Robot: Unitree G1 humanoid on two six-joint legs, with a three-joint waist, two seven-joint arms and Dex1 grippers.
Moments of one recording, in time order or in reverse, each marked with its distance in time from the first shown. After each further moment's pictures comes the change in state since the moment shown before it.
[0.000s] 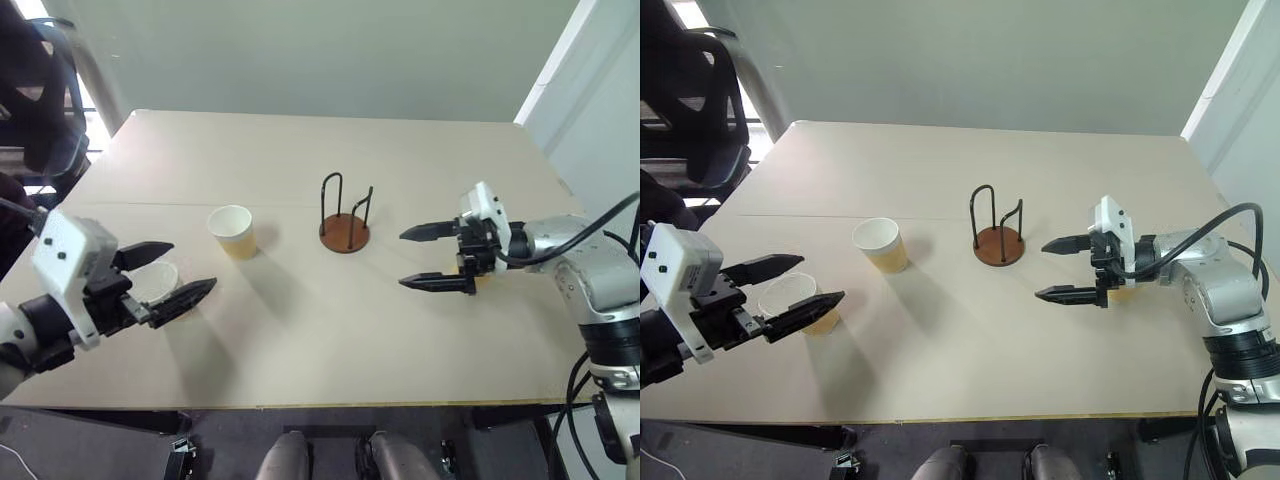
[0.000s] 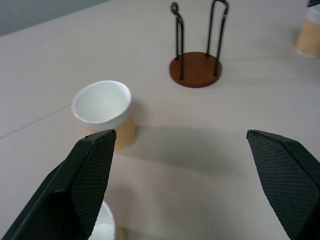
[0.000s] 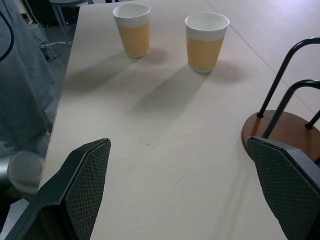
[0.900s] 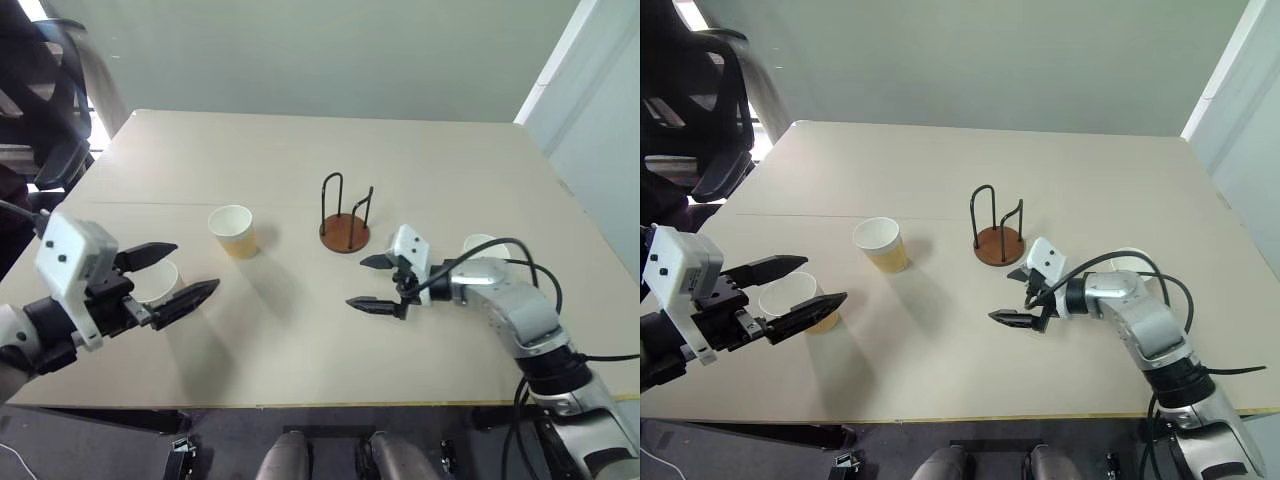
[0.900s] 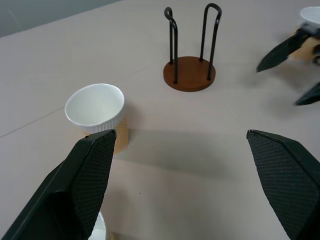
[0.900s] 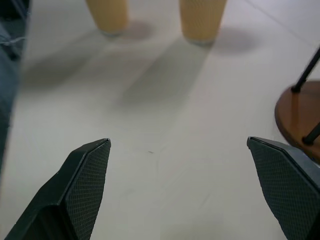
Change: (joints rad) left arm 0.019 -0.007 -0.015 0.010 -0.021 -0.043 0.008; right arm 0.083 0.263 0.189 -0.067 -0.192 0.126 -0.423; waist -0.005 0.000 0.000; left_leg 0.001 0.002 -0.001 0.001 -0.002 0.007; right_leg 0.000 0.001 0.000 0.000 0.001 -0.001
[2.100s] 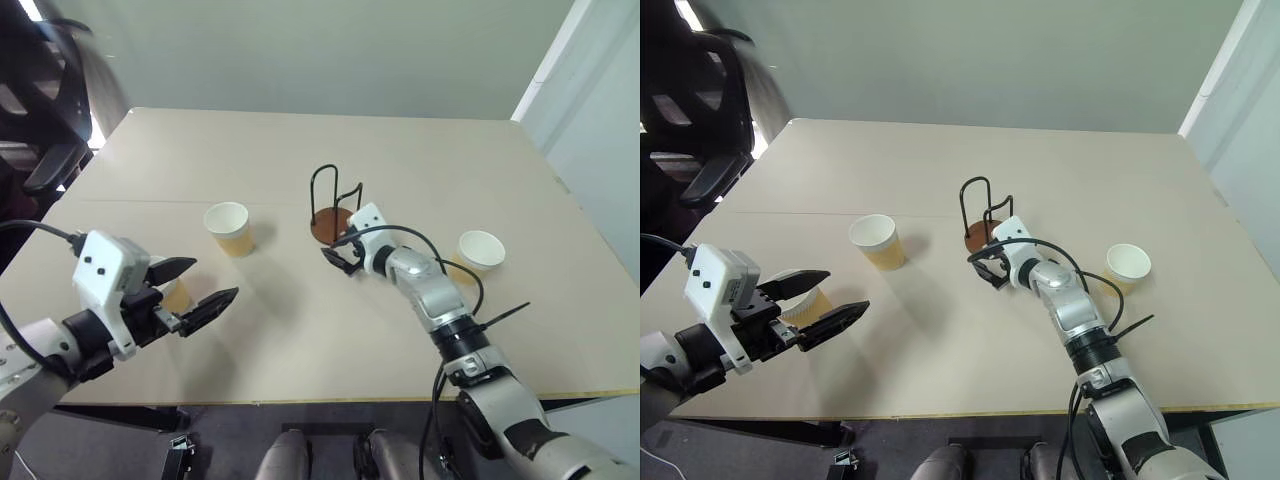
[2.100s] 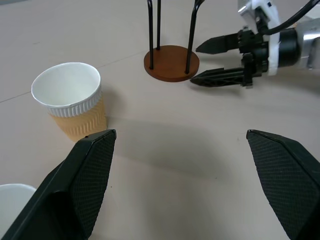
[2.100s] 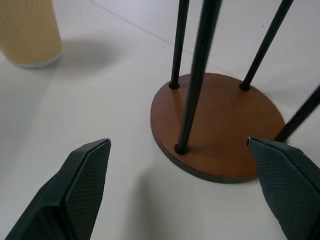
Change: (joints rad) left arm 0.014 -0.051 -0.107 -0.048 -0.048 -0.001 0.179; right arm -0.209 0.413 -0.070 0.590 -0.251 -0.331 -0.422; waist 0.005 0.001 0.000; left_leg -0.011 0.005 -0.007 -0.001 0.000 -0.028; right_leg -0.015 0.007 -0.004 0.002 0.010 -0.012
